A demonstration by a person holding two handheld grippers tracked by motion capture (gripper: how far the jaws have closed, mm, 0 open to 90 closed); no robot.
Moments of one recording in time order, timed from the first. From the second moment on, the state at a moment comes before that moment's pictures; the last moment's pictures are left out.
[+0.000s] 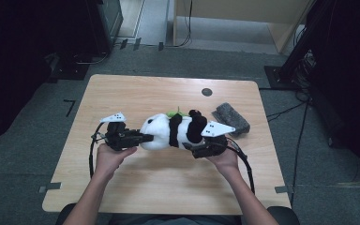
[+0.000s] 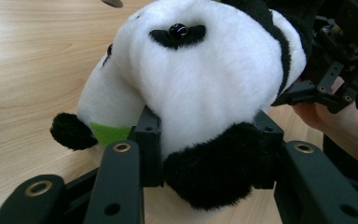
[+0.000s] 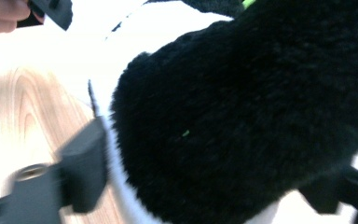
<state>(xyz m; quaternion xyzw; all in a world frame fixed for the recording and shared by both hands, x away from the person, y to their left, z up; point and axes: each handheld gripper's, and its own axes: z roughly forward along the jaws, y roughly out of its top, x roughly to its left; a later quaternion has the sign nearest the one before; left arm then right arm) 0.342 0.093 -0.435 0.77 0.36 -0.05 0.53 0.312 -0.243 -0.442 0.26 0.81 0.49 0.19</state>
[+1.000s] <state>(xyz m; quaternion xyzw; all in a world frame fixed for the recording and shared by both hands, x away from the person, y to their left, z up) 0.331 0.078 -0.462 0.77 0.30 0.07 0.56 0.315 -0.272 -0.418 0.38 0.75 0.53 0.10</state>
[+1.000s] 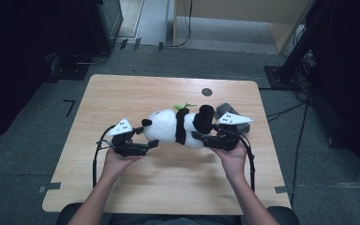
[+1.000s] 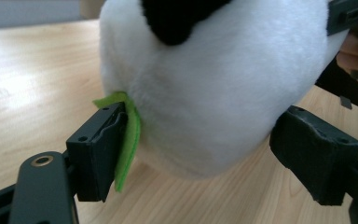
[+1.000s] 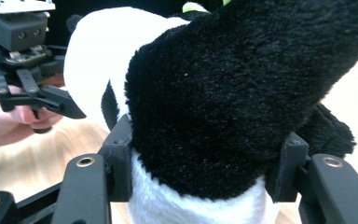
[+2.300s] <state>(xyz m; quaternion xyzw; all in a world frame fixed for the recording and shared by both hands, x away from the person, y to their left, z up) 0.334 0.101 -0.438 0.71 0.38 0.00 0.59 0.316 -0.250 -0.448 0.29 0.82 0.46 0.16</state>
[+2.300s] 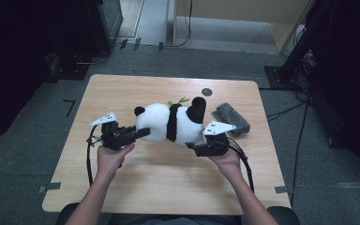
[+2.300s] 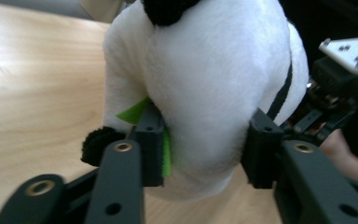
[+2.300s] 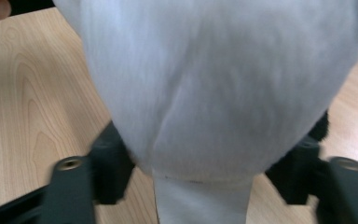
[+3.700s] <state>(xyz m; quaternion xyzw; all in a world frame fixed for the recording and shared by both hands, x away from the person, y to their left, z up) 0.332 0.086 -0.457 0.76 0.38 0.05 0.52 0.309 -0.263 -0.428 0.39 0.78 0.48 0.07</state>
